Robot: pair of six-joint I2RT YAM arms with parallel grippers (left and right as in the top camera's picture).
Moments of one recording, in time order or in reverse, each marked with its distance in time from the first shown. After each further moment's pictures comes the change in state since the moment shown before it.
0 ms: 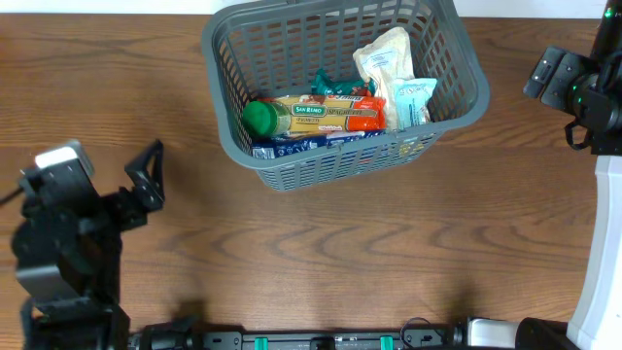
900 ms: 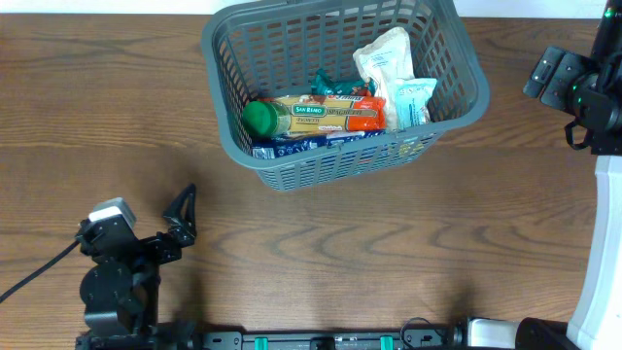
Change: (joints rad) left arm -0.072 -0.387 -0.502 0.177 0.016 -0.116; right arm 0.000 0.000 0.000 0.000 0.000 0.000
